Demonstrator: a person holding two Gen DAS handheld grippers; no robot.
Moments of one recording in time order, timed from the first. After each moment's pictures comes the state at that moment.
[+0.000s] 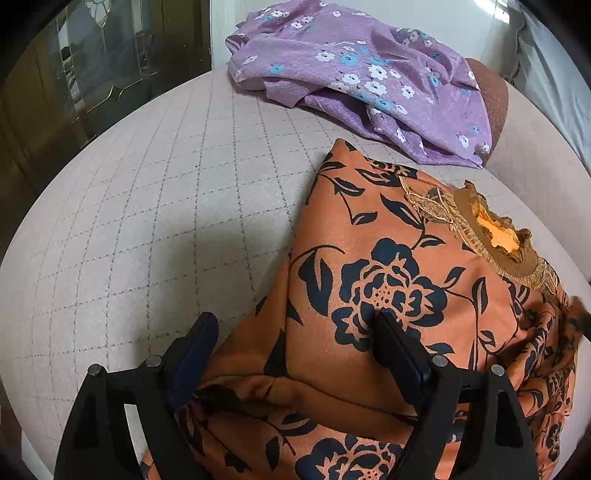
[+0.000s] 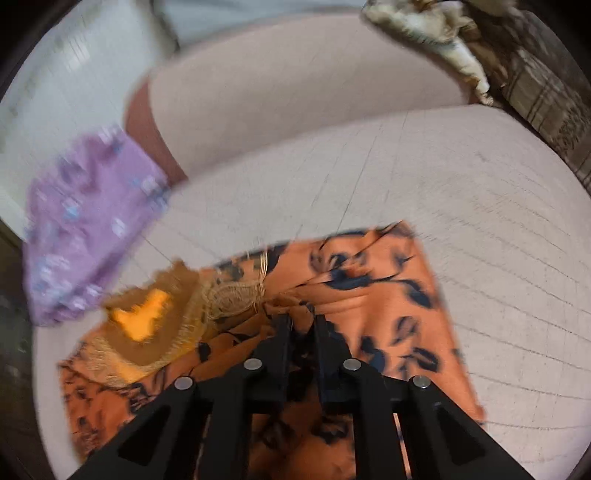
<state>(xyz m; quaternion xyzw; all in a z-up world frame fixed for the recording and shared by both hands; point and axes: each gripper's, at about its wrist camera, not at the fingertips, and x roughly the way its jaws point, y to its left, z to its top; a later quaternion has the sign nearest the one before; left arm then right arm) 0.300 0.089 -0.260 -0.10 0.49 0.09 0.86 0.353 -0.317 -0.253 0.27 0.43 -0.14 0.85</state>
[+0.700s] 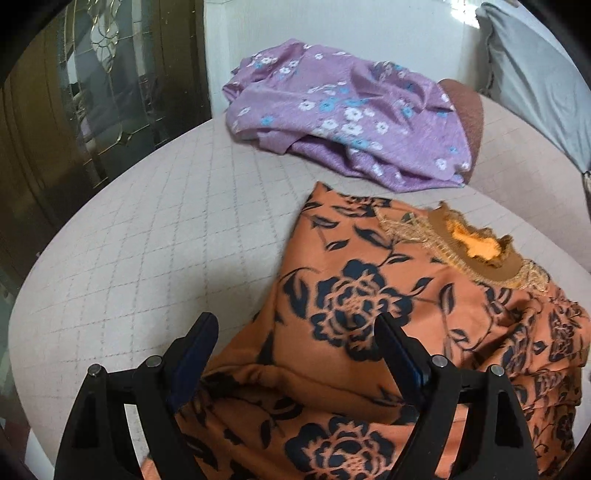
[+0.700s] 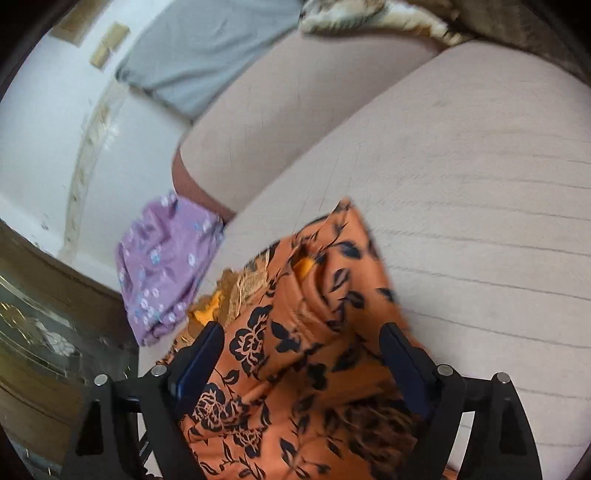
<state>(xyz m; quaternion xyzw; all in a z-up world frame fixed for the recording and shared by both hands) 0.273 0.069 -0.229 -0.06 0.42 0.09 0.90 0.266 -0.378 -0.276 0.44 0.37 -0.03 0.82</state>
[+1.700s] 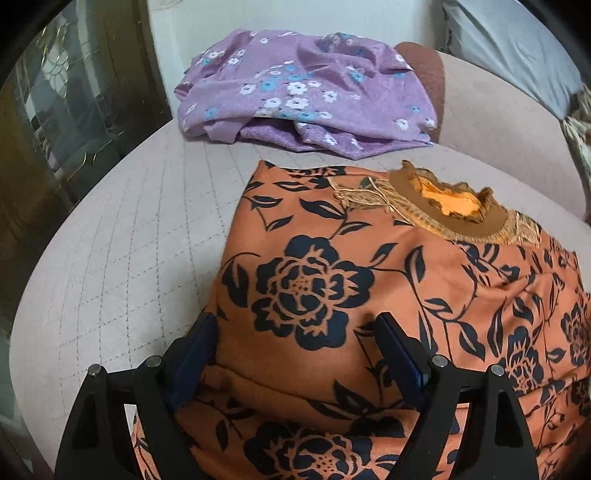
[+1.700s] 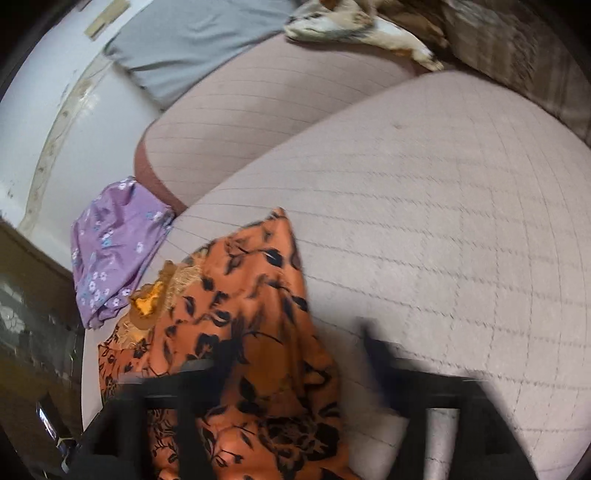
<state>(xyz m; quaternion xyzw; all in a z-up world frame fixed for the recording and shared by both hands) 0.285 0.031 -0.245 0.01 0.45 0.04 0.89 0.241 -0.412 -0.266 0.34 0.39 -0.08 0.85</state>
